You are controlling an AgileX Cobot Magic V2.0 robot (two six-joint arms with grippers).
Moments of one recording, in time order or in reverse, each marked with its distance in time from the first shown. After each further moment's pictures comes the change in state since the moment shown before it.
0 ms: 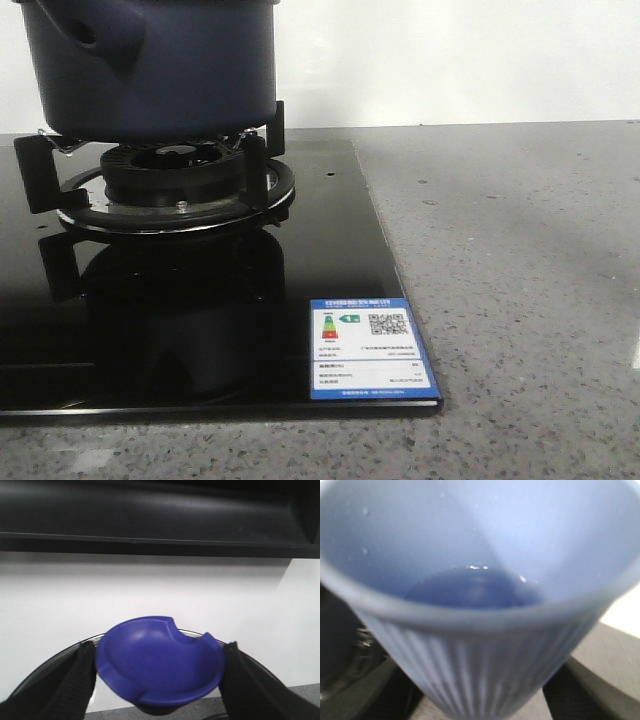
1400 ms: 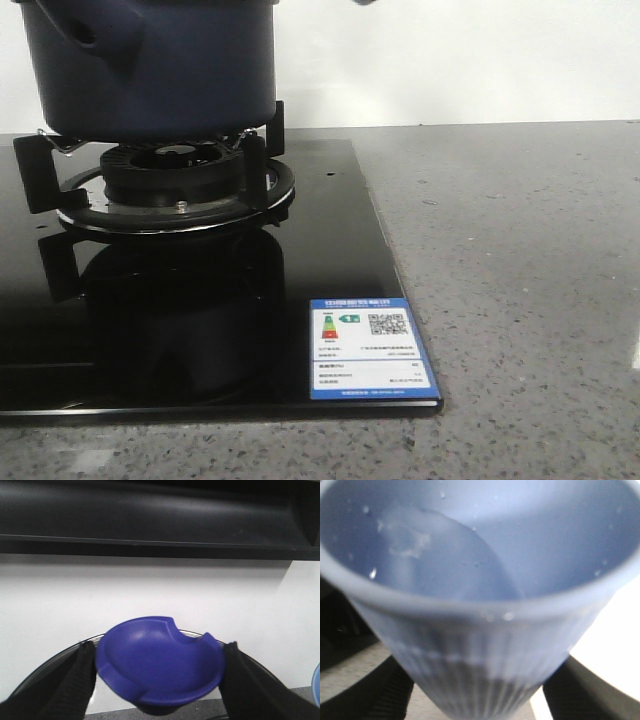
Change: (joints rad) left arm 0.000 0.000 0.000 0.000 -0.005 0.000; right arm 0.296 0.292 -0.376 -0.773 0.375 -0.051
